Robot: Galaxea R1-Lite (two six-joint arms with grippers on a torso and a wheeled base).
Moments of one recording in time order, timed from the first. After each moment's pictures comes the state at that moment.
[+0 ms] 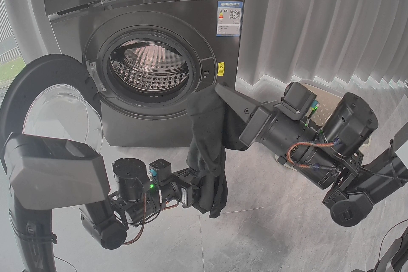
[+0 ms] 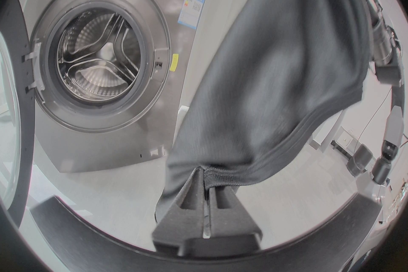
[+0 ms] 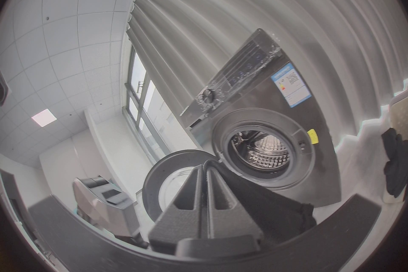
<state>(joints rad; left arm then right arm) -0.58 2.25 -0.53 -1.54 -0.09 -0.06 0.77 1.88 -0.75 -1.47 0.11 0.42</state>
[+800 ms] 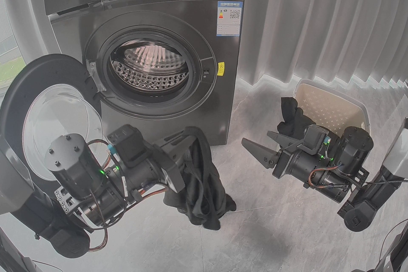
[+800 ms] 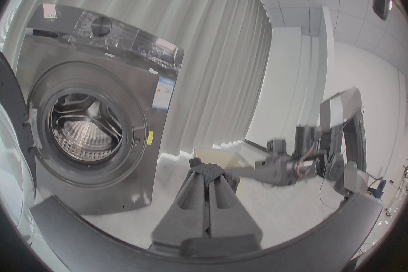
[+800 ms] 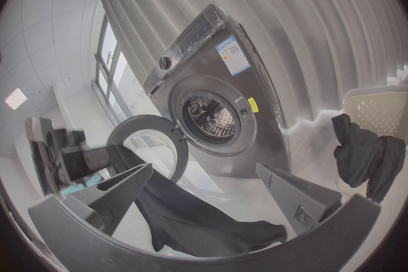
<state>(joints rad) -0.69 1.80 -0.42 -1.54 -0.09 -0.09 0.57 1.93 -0.45 -1.54 0.17 0.35</state>
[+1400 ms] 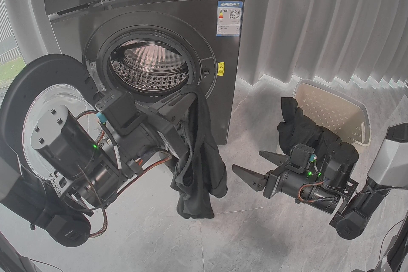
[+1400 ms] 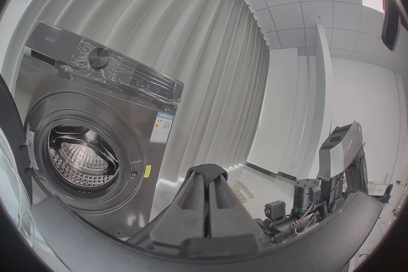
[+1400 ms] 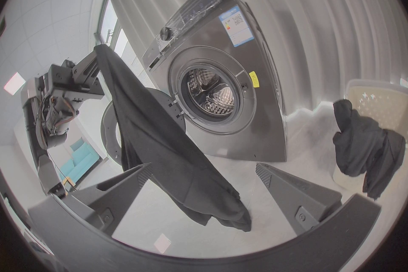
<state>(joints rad) -0.69 1.76 -0.57 -1.54 -0.07 -0.10 0.60 2.02 -0.41 -1.55 0.18 0.26</state>
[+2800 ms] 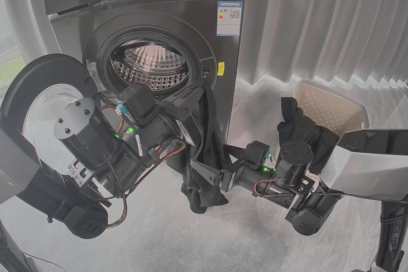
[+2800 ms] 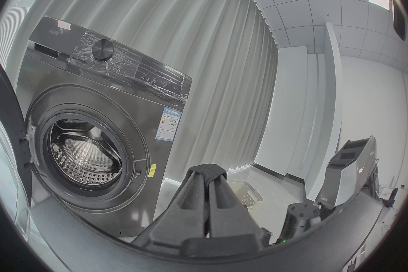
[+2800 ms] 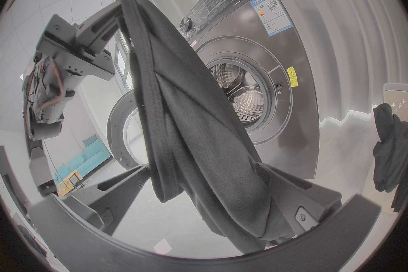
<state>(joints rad) -0.70 1.85 -0.68 -1.51 0.00 -0.11 0.69 2.26 -0.75 -1.55 0.20 0.23</state>
